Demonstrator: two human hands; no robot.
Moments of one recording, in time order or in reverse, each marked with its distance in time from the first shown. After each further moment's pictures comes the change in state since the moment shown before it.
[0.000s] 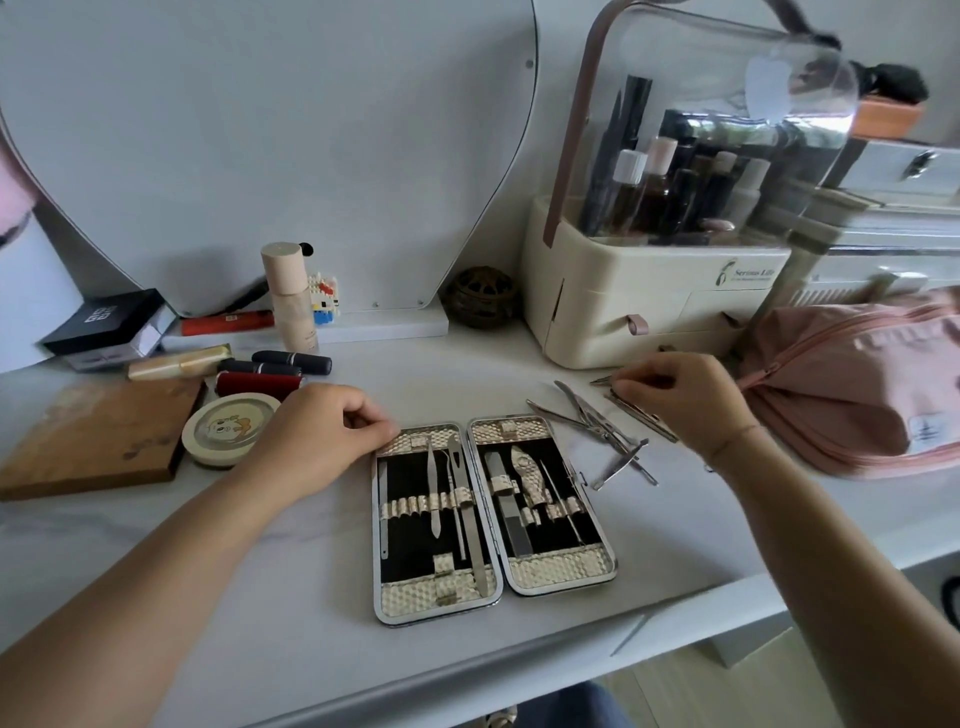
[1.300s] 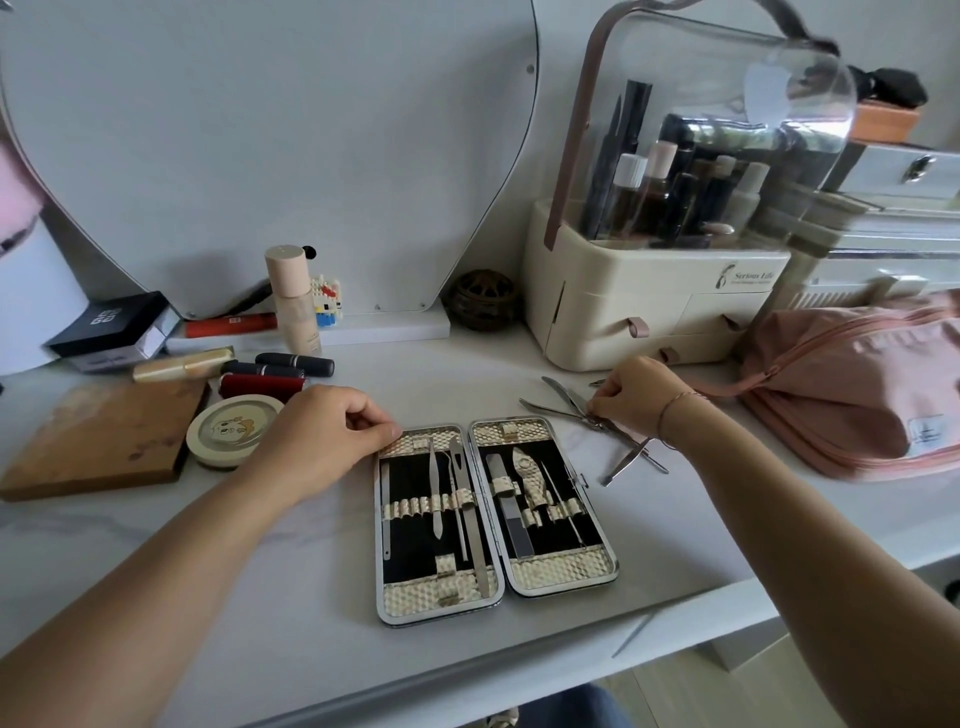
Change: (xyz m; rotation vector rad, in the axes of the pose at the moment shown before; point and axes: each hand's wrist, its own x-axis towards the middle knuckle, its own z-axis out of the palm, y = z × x) left_hand 0.000 0.000 0.000 -0.023 -0.017 -0.001; right_hand 0.030 -0.007 0.027 -0.432 -0.287 0.155
